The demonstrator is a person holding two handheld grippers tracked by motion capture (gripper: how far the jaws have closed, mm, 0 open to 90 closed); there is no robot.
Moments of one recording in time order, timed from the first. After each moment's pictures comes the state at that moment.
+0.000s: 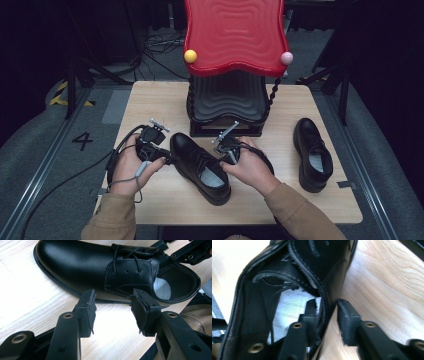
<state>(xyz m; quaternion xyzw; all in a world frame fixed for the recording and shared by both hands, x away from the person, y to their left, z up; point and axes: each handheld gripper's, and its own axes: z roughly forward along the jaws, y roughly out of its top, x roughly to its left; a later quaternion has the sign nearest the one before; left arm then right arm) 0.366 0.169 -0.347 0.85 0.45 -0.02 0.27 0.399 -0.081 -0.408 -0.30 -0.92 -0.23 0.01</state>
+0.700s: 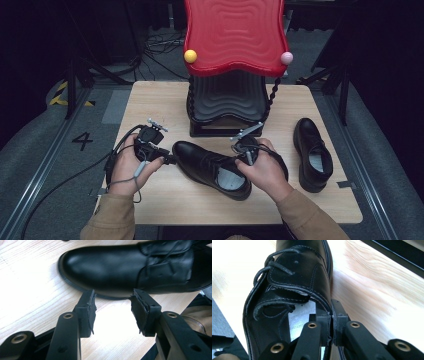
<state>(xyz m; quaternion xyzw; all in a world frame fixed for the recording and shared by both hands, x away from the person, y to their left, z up) 0.366 0.172 -0.346 0.85 0.45 -0.02 0.27 0.380 -0.129 -0.388 -0.38 -0.88 -0.28 -0.02</state>
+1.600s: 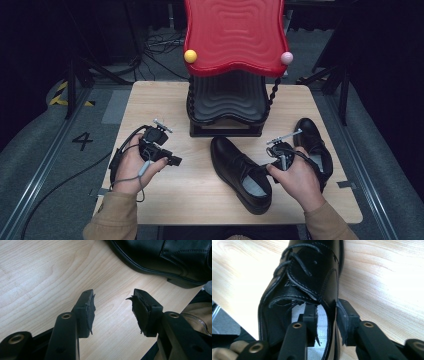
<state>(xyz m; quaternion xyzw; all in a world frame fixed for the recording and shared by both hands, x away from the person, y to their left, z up) 0.371 0.164 -0.353 0.86 0.45 -0.03 0.26 0.364 -0.208 -0.389 -0.49 -0.83 -0.26 0.02</state>
